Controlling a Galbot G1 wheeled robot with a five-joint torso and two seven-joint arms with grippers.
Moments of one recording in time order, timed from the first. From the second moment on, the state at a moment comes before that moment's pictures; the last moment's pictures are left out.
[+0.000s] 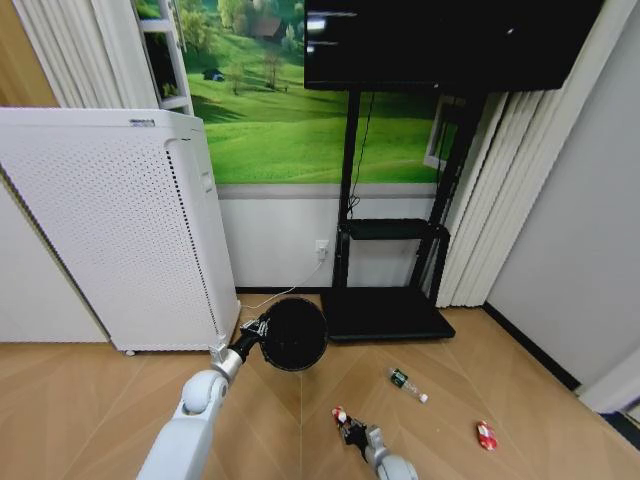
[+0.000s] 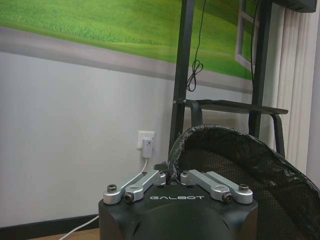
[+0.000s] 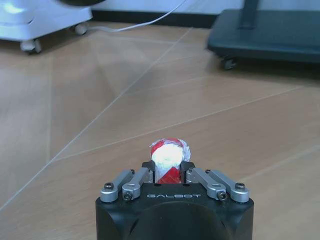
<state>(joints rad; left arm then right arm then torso) 1.03 -1.33 -0.46 -1.60 -0.35 0.04 0.39 -1.19 1.52 0.59 1.09 -0.16 0.05 -0.40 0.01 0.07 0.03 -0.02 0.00</state>
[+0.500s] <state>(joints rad) 1.09 -1.33 -0.55 -1.58 -0.39 0.01 0.40 -1.29 1.43 0.75 1.43 0.09 -0.02 -0.32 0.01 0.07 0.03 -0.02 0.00</state>
